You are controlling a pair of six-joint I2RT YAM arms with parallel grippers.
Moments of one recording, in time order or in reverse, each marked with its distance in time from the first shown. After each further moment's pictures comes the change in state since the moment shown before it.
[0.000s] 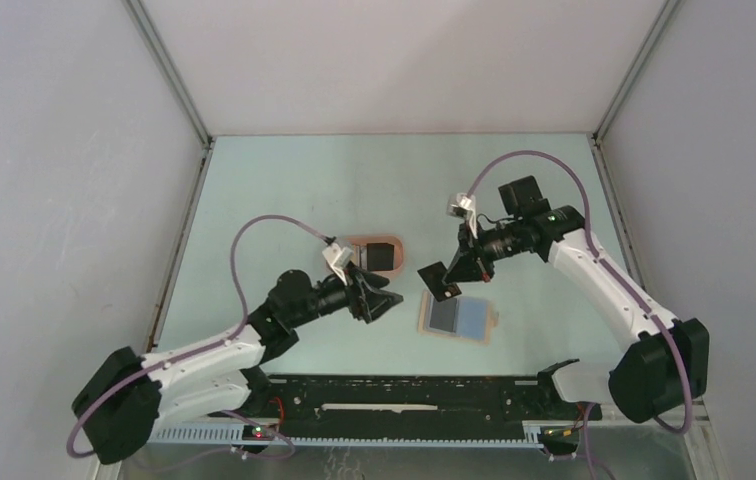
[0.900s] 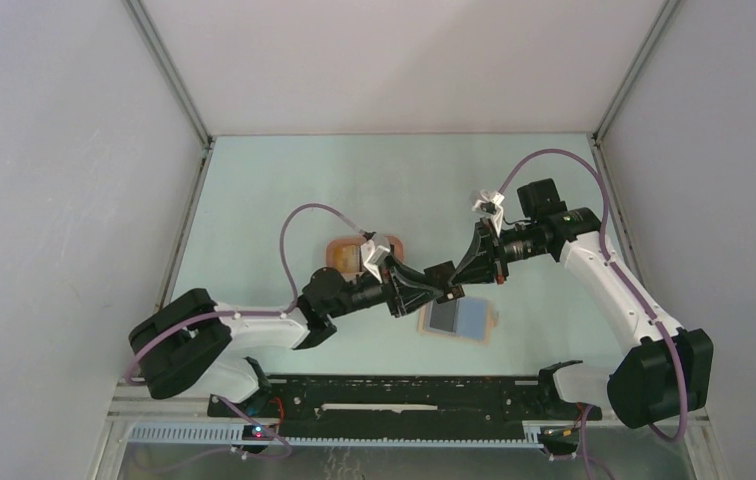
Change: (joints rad) left arm -0.171 0.431 0.119 0.544 0.031 -0.045; right arm -0.113 -0.045 -0.036 -0.093 -0.341 -0.150
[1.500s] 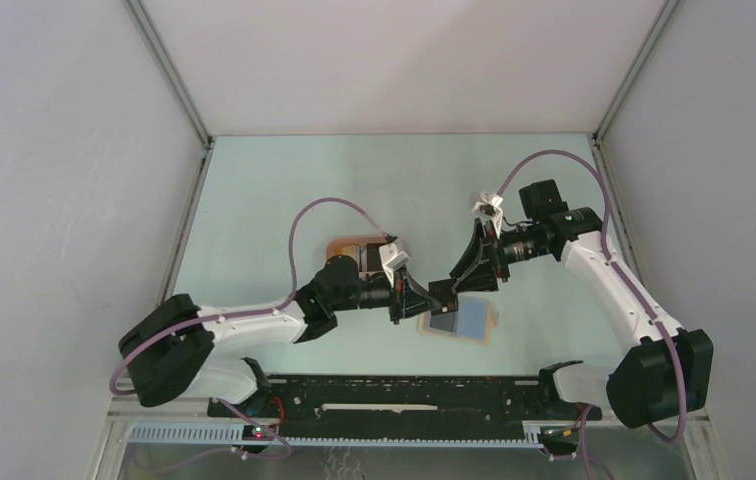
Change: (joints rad) left arm 0.003 -0.026 0.087 -0.320 0.139 0.076; right arm -0.012 0.002 0.000 -0.017 0.055 -0.011
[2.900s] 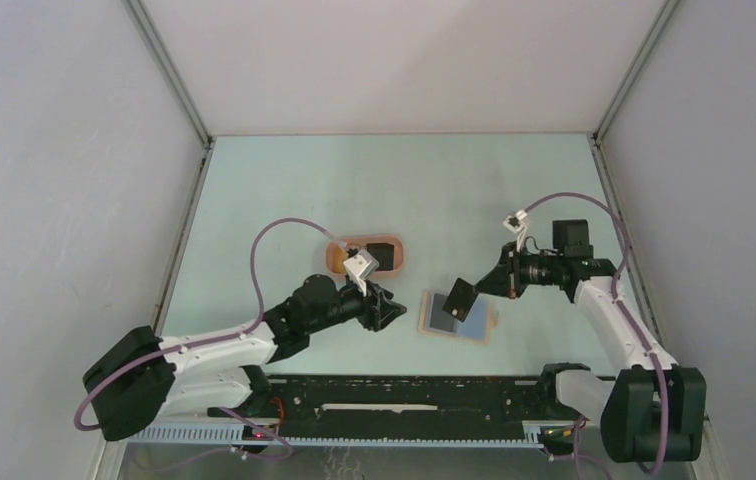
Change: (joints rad) left arm 0.040 -0.265 -0.174 -0.324 -0.315 0.079; right arm -0.209 -0.171 -0.394 0.387 0.229 0.478
